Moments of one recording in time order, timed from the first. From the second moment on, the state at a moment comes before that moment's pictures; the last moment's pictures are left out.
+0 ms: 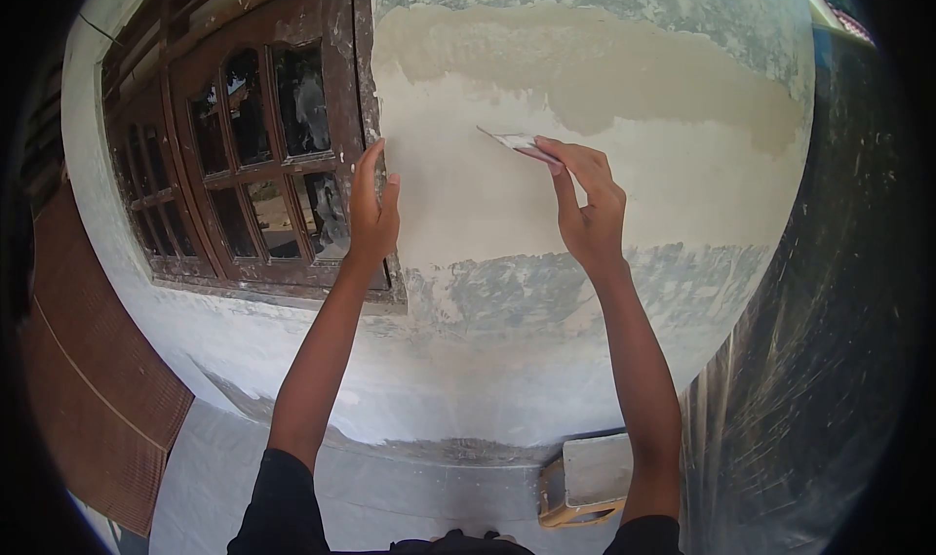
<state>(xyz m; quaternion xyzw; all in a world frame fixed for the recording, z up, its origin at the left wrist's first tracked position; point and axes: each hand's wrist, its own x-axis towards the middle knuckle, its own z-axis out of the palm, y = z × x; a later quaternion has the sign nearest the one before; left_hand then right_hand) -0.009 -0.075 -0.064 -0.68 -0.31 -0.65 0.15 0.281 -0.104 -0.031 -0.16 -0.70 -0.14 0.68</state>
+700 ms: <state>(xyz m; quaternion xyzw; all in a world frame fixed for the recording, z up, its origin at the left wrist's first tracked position) -0.096 -0.006 0.012 -0.68 -0.19 -0.69 0.18 0.140 -0.033 0.051 -0.09 -0.68 -0.47 0.56</state>
